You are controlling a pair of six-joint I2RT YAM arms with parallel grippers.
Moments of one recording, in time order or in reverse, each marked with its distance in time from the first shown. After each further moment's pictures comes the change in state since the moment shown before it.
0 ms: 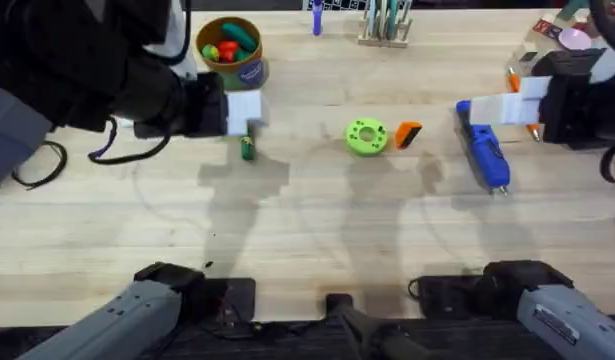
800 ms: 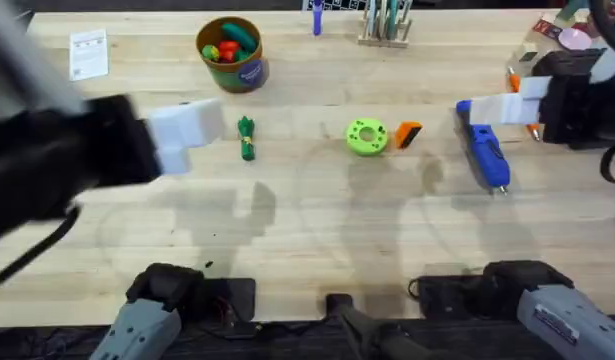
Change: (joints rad) left arm 0.046 -0.450 0.000 -0.046 -0.038 0.000; right arm 0.000 0.000 0.000 0.000 0.000 0.000
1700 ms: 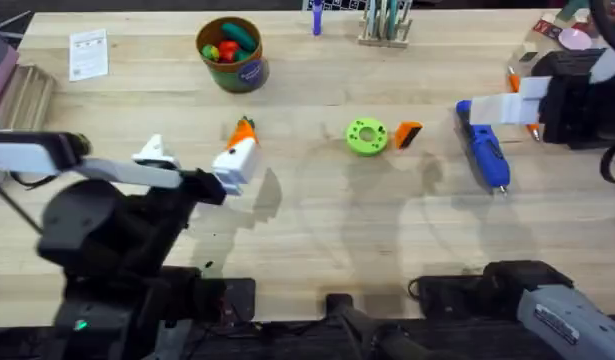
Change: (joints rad) left arm 0.136 -0.595 -0.946 0.895 0.274 0.007; right arm 0.000 0.000 0.000 0.000 0.000 0.000
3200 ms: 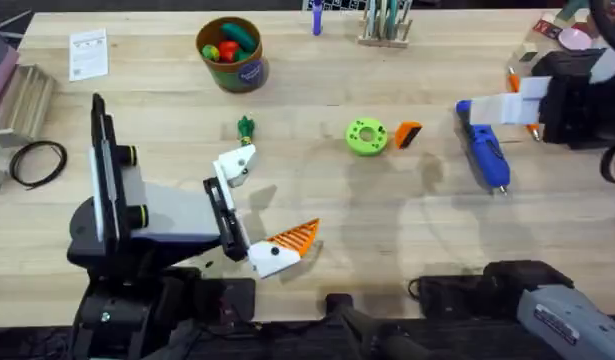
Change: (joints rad) left arm 0.000 -0.085 -0.131 0.103 0.883 0.363; right arm 0.000 0.000 0.000 0.000 0.000 0.000
